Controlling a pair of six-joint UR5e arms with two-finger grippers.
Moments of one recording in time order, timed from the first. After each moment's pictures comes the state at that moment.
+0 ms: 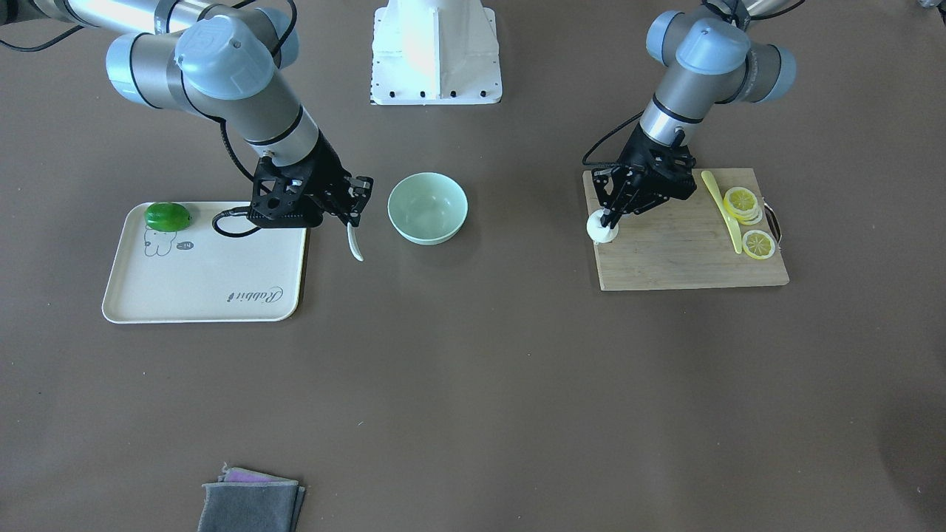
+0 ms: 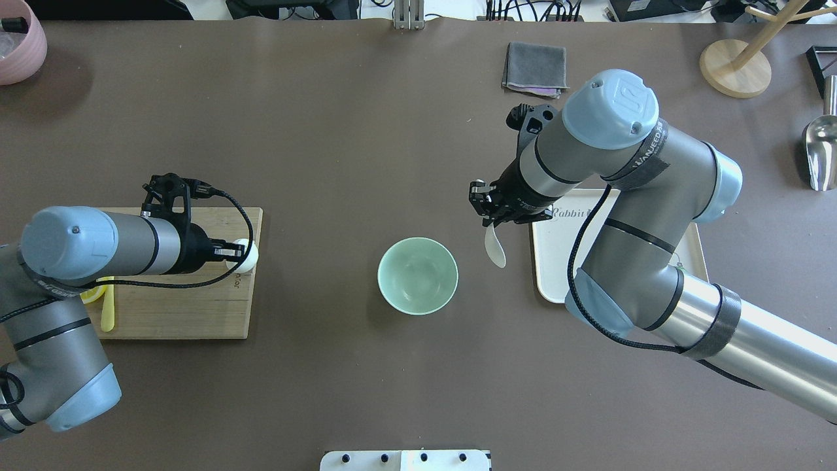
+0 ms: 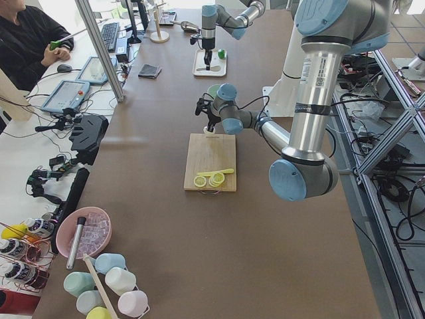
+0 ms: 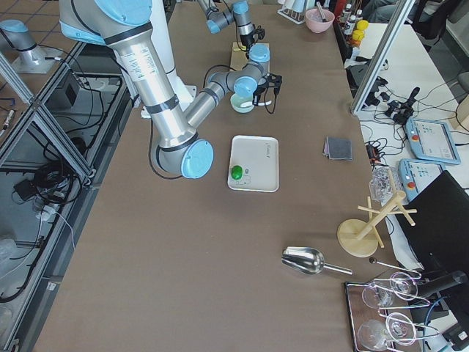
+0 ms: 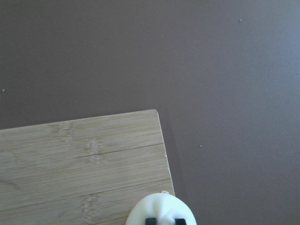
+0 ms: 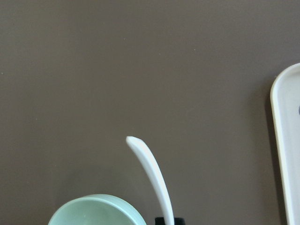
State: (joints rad) left arm -0.60 -1.74 -1.87 -2.16 -1.80 -1.08; right arm 0.66 -1.03 1.77 -1.40 2.09 1.33
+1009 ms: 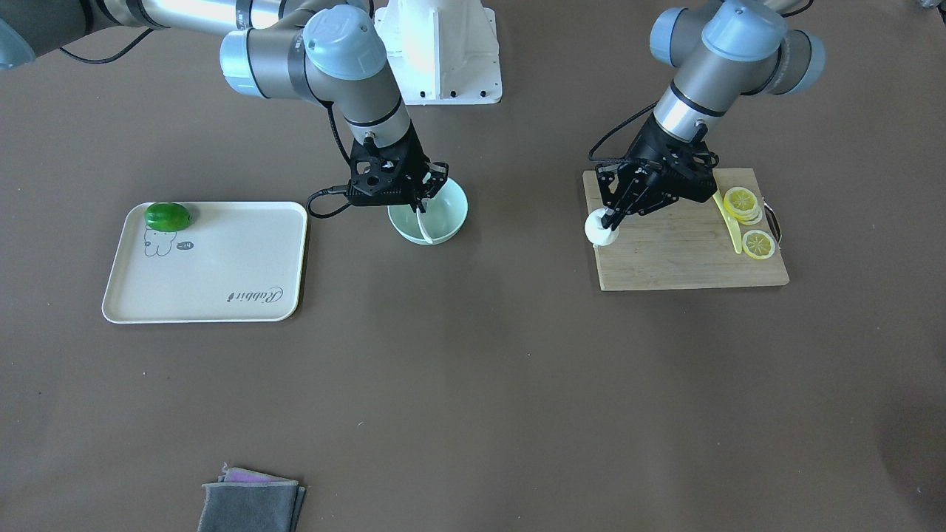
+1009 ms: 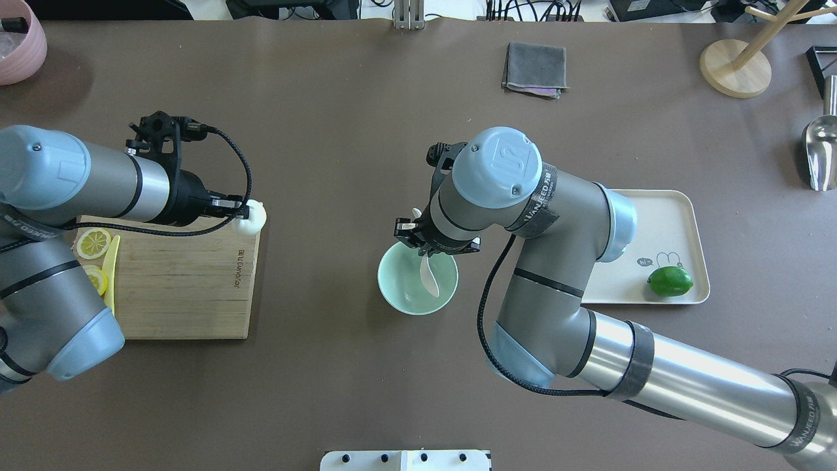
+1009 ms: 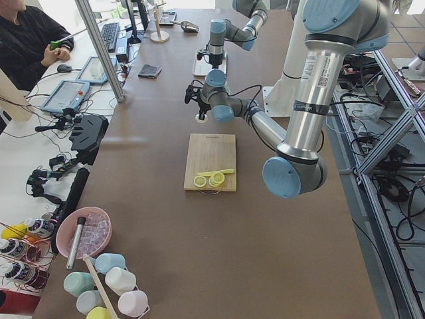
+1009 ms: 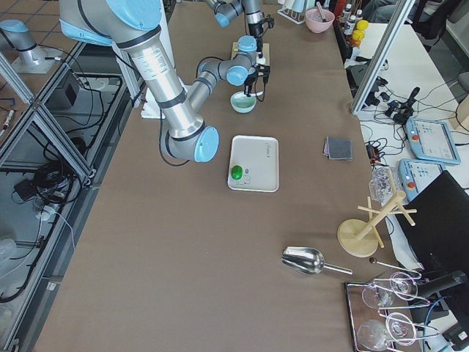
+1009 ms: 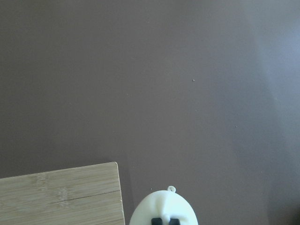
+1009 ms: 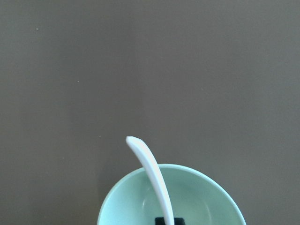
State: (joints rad) left arm -0.71 -1.81 -1.88 -2.09 -1.92 -1.07; right arm 0.51 -0.88 1.67 -1.43 1.92 1.39
